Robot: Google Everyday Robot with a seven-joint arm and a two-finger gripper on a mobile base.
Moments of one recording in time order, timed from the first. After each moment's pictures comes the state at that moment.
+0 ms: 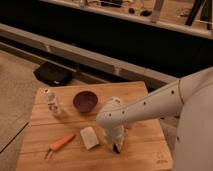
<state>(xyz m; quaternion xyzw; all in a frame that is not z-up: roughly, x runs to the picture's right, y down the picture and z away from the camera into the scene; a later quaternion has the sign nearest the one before) 0.046 0.289 0.716 -0.22 0.35 0.71 0.58</state>
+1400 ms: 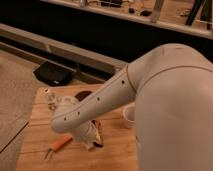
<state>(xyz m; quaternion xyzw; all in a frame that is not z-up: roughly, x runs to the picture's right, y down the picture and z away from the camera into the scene) -0.070 0.254 0.679 -0.17 0.33 0.52 0.77</state>
